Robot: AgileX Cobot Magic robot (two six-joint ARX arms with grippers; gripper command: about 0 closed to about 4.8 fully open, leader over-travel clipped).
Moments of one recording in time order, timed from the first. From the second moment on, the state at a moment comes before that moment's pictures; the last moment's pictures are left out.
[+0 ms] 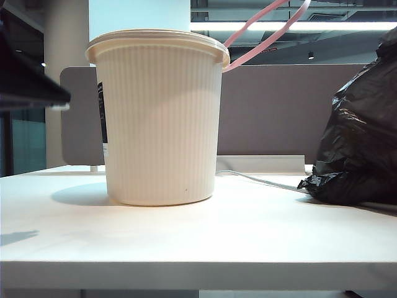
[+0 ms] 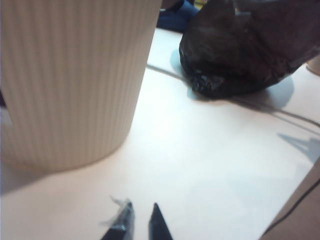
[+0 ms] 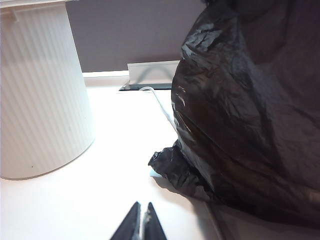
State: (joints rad) left arm -0.30 0.68 0.22 0.24 0.49 -0.04; right arm 0.07 0.16 0.00 0.17 -0.22 0.18
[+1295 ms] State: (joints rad) left arm -0.30 0.68 0.08 0.23 0.38 -0.10; right arm 0.07 0.16 0.00 0.14 -0.23 0.18
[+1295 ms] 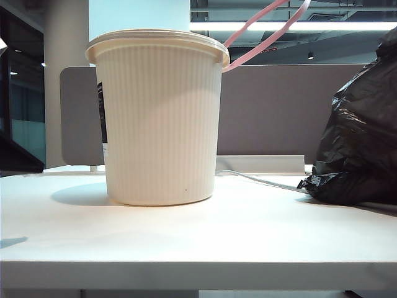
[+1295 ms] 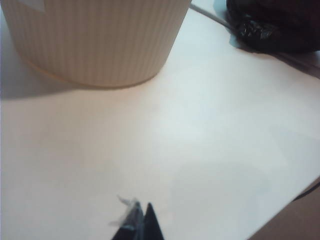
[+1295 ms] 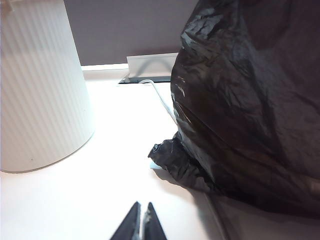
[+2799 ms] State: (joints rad) left arm -0.30 0.68 0.08 0.11 0.35 -0.08; right arm 0.07 0.16 0.00 0.09 -0.23 0.18
